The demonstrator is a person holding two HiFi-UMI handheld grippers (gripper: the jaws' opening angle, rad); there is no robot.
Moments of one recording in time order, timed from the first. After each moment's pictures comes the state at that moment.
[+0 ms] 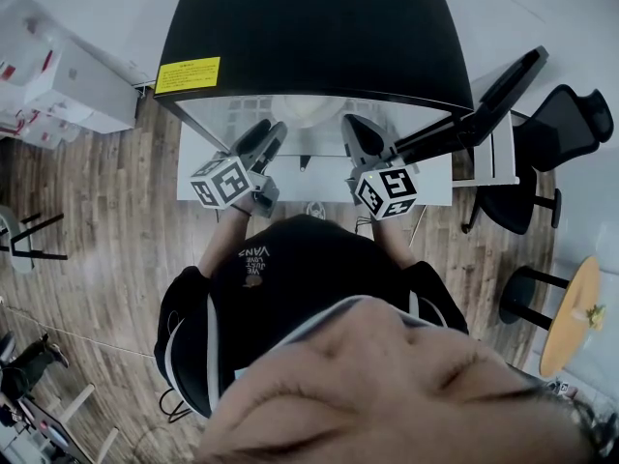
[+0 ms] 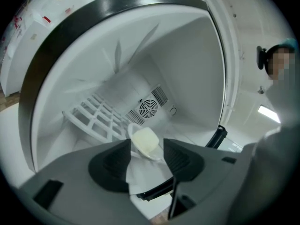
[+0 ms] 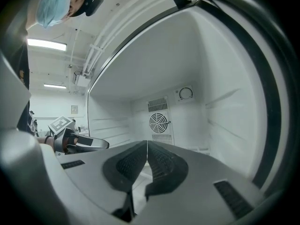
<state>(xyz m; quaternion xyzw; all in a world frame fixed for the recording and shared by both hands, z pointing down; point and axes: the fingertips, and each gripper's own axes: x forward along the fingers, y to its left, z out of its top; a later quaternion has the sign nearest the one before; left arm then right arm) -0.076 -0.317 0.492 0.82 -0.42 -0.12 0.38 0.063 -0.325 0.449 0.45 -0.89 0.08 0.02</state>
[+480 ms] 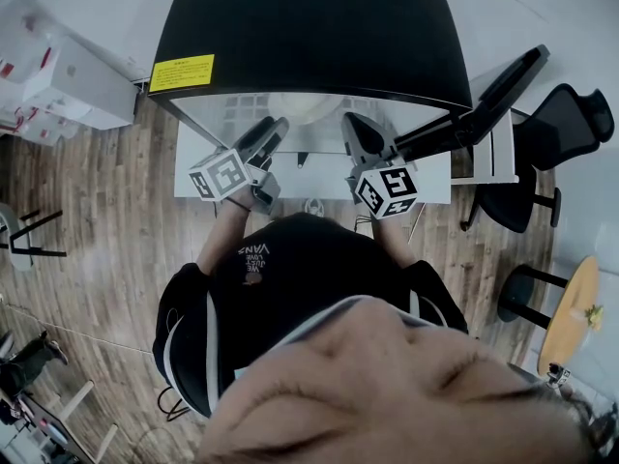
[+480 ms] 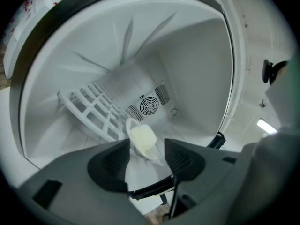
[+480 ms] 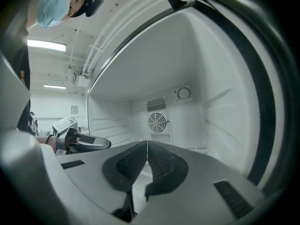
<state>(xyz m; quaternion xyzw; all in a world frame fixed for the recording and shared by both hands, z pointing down) -0.069 -0.321 0.494 0.80 -0.40 -0.14 0.42 0.068 -0.324 0.450 0.45 -0.89 0.08 0.02</state>
